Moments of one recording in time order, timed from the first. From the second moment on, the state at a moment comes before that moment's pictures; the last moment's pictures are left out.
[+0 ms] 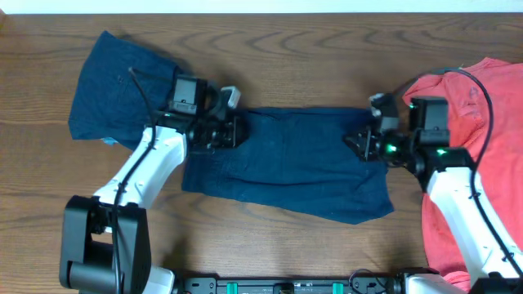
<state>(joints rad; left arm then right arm) -0.23 1.65 1.05 -0.46 0.62 -0.20 0.08 1.34 0.84 -0.40 -0.65 0.20</state>
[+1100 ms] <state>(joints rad) -0.05 1.87 1.05 -0.35 0.48 -0.22 -0.12 1.73 0.86 -0.26 -0.18 0.35</state>
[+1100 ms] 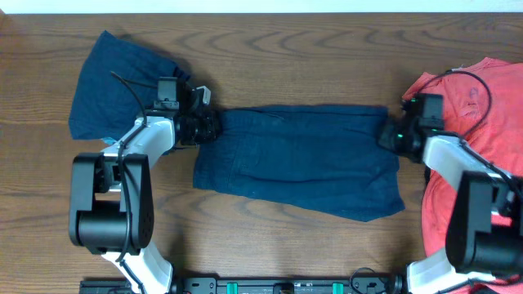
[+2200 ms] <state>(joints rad) 0.00 1.76 1.05 -0.77 0.28 -0.12 0.14 1.60 0.79 -0.68 -0.36 0.37</state>
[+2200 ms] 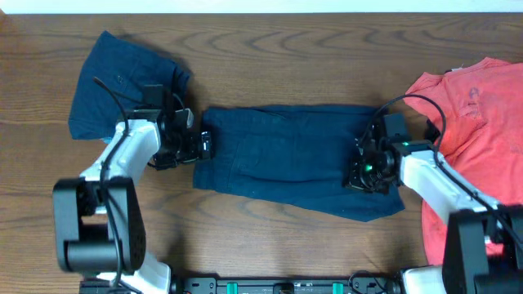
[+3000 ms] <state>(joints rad) -0.05 1.85 1.05 -0.65 0.57 -0.09 0.01 1.64 0.81 -0.71 -0.18 0.52</state>
